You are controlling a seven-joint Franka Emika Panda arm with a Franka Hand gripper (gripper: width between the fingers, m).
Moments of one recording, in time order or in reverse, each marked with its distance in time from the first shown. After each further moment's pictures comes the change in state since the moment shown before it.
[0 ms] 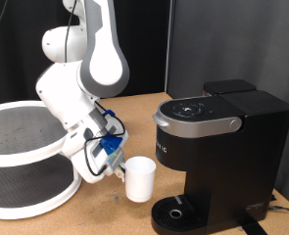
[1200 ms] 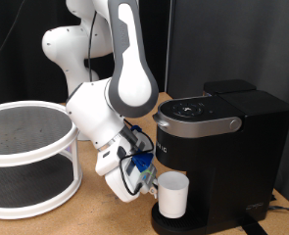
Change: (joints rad) arm 0.007 0.183 0.139 0.165 0.232 -0.007 -0.092
